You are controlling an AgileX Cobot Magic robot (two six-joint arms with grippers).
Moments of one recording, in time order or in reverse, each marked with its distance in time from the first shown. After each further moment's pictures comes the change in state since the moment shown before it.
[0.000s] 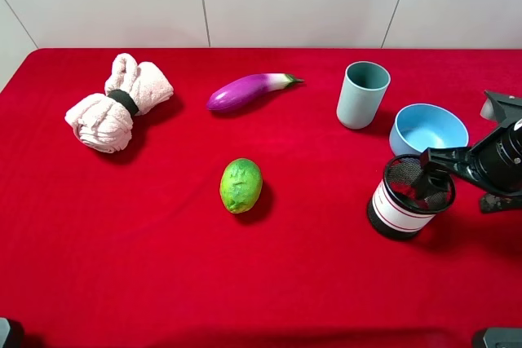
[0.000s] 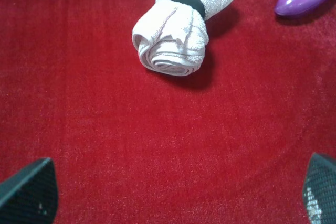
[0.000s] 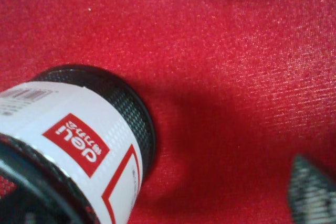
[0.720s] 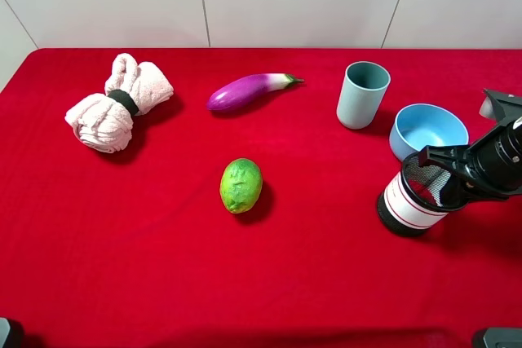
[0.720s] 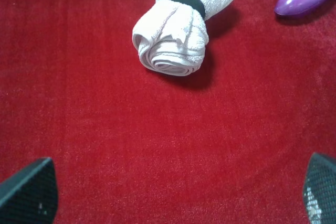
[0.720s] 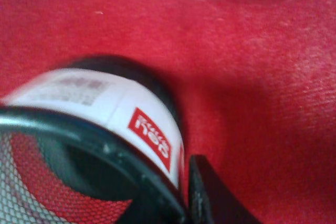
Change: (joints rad) left arm 0.000 0.000 0.000 0.000 0.000 0.000; right arm 0.003 0.000 0.000 0.009 -0.003 0.001
